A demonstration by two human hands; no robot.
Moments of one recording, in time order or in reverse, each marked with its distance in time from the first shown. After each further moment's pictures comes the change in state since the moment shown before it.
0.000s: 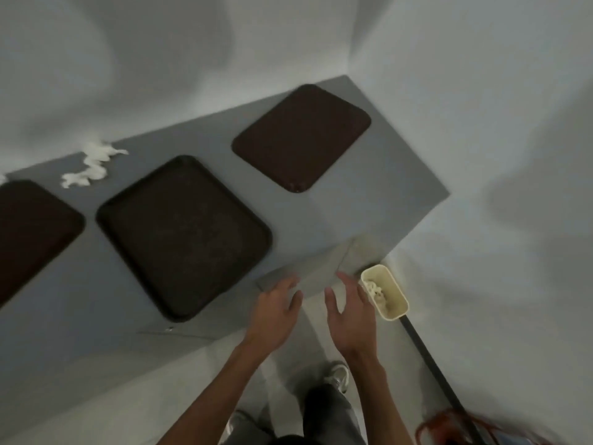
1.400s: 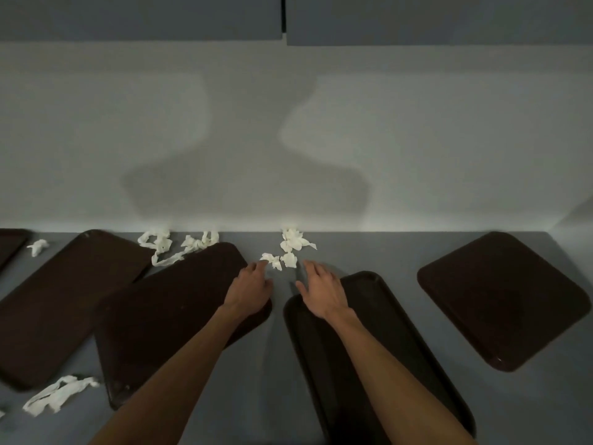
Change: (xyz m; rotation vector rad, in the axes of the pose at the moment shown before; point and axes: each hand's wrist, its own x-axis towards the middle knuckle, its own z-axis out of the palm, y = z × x) left_hand 0.144 -0.284 -0.474 0.267 0.272 -0.281; right_hand 0.195 -0.435 0.378 -0.512 -0.504 -0.662
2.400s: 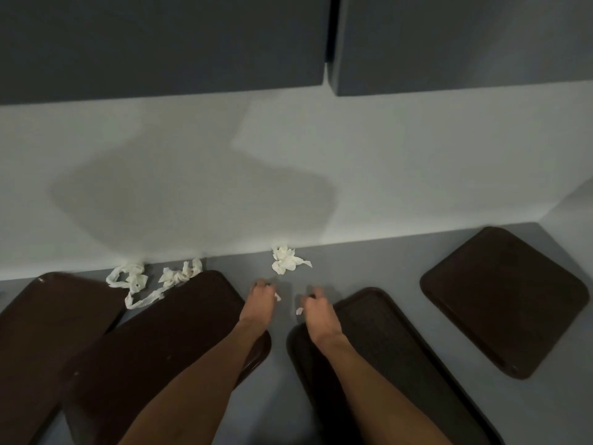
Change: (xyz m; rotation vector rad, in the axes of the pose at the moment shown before) left_hand 0.115 -0.027 0.071 0.135 -0.047 0.086; right_hand 0.046 0.004 0.048 -0.020 -0.018 0.187
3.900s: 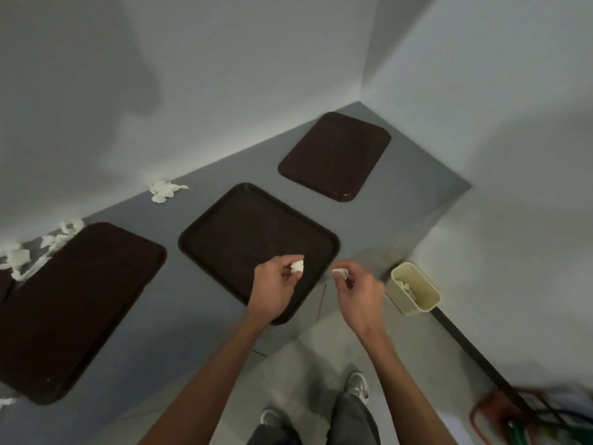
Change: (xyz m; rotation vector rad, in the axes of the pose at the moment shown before) left_hand -0.355 0.266 0.060 -0.528 -0.090 0.422; right_hand -0.470 0.167 -0.044 0.615 0.672 0.494
